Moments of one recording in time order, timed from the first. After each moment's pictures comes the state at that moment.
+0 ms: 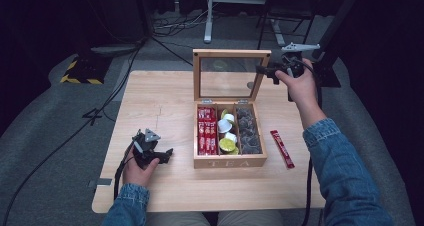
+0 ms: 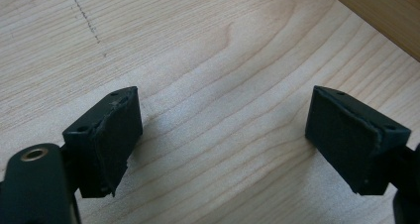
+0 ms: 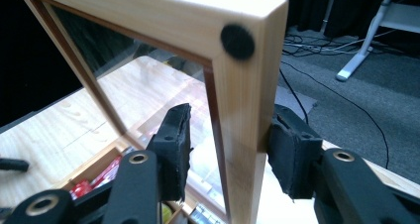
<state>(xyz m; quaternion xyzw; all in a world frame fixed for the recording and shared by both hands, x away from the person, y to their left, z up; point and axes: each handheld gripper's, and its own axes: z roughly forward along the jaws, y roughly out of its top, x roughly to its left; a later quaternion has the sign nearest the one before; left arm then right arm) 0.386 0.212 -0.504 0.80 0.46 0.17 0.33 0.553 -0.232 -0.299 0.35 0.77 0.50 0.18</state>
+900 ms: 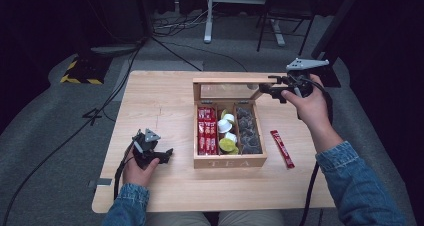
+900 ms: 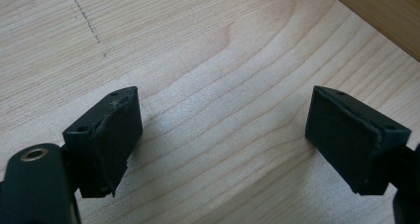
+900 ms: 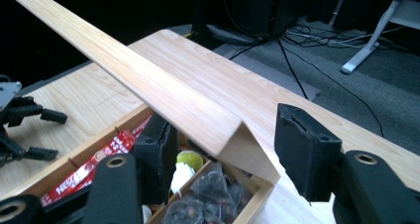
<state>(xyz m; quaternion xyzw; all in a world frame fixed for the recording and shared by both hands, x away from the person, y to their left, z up) 0.386 0.212 -0.504 0.80 0.46 0.17 0.33 0.484 -0.235 -0.294 0.32 0.80 0.47 0.18</state>
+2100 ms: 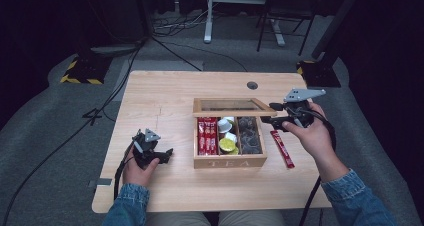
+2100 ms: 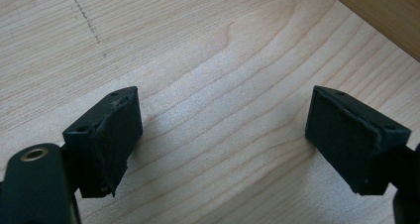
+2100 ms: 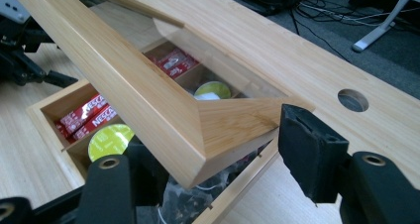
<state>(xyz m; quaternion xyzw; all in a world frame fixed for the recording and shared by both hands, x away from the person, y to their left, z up) 0.386 0.212 -0.504 0.80 0.47 0.17 0.33 0.427 -0.238 -0.336 0.30 0.84 0.42 0.17</state>
